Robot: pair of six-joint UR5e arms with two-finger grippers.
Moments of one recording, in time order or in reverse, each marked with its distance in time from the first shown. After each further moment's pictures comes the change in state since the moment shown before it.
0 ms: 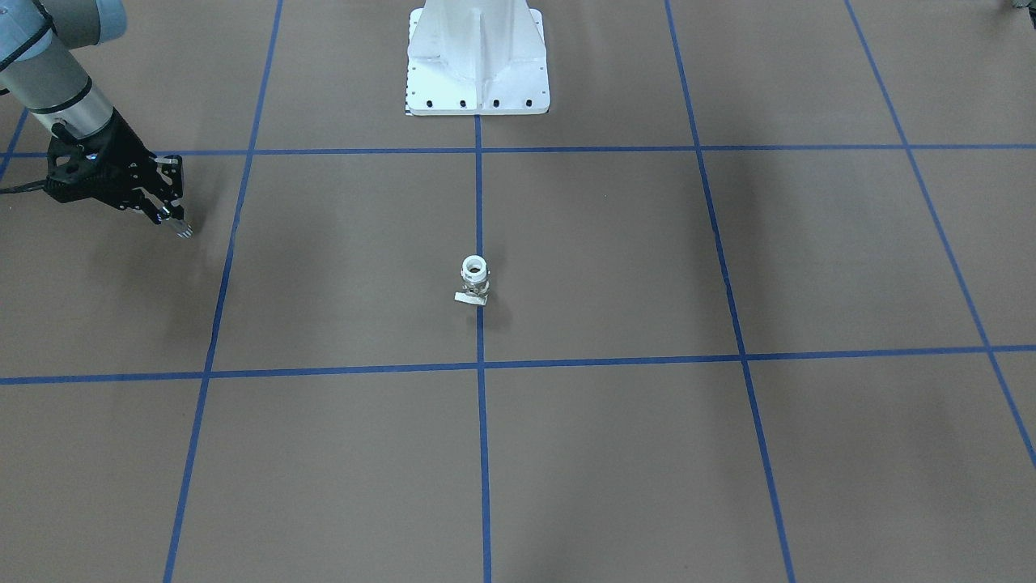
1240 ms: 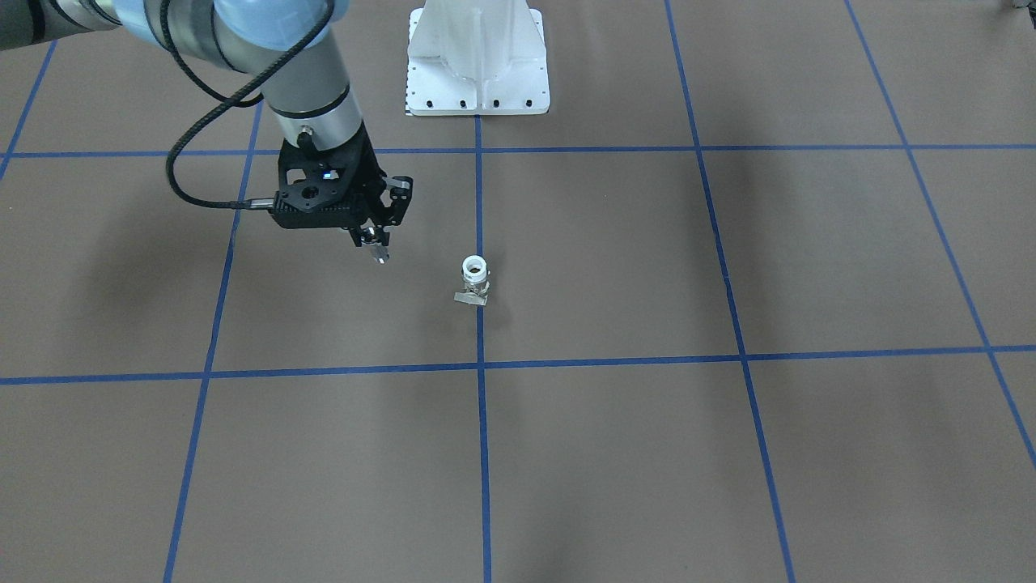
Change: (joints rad) left arm 0.000 0.066 -0.074 -0.050 0.009 -0.213; right arm -0.036 0.874 -0.138 -0.770 -0.013 0.227
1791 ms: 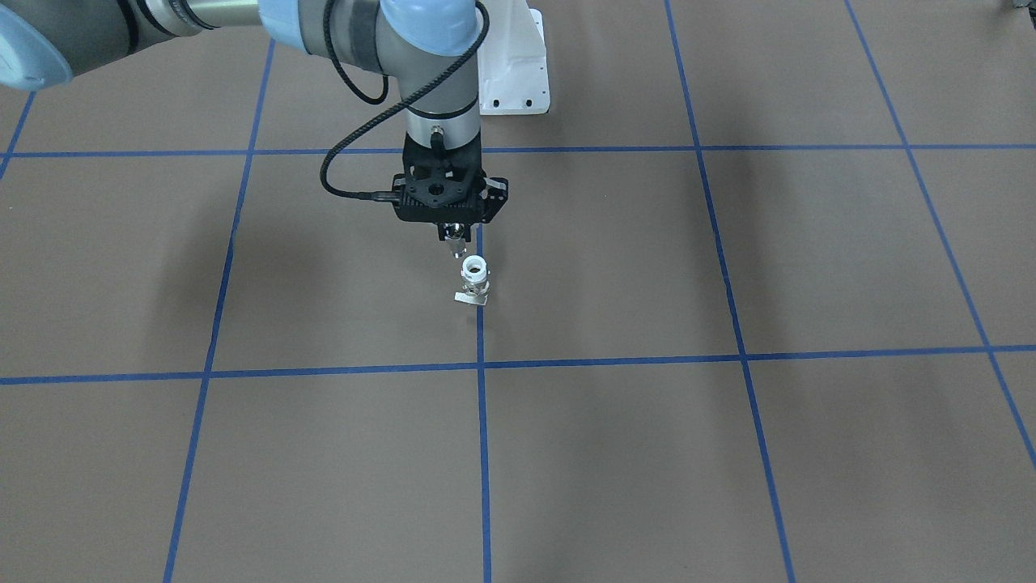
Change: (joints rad) left arm 0.000 0.027 -0.006 -0.036 0.000 0.000; right arm -0.102 0.208 -0.200 -0.056 -0.096 0.081
